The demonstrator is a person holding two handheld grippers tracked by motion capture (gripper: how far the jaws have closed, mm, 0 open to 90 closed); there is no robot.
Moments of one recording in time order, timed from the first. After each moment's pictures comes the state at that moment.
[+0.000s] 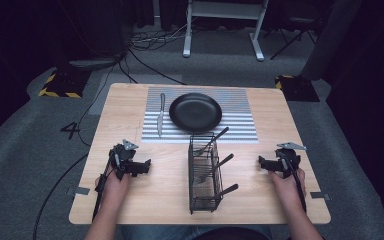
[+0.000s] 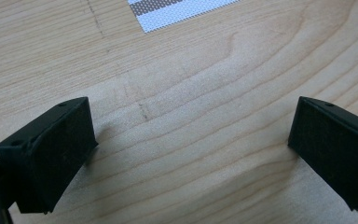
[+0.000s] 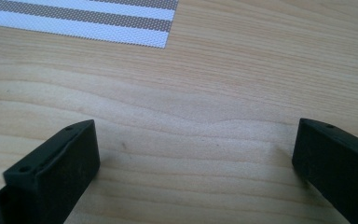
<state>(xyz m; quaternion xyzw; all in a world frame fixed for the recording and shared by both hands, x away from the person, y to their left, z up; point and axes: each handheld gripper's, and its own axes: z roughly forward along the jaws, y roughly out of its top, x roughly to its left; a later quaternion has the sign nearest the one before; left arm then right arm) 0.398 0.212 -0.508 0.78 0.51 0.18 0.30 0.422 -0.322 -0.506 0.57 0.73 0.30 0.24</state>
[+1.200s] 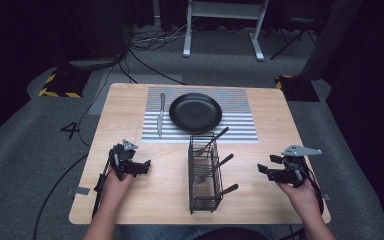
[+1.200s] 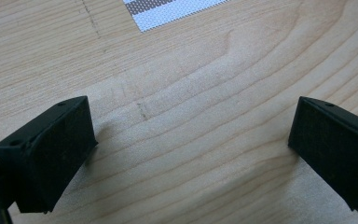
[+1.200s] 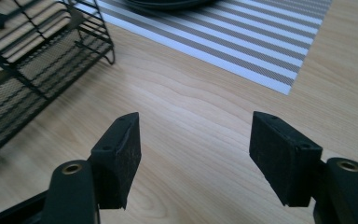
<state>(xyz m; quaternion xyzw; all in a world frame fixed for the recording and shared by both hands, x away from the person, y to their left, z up) 0.397 0.213 -0.508 0.79 0.51 0.18 0.31 0.354 -0.298 -0.419 0.42 0.81 0.38 0.17</state>
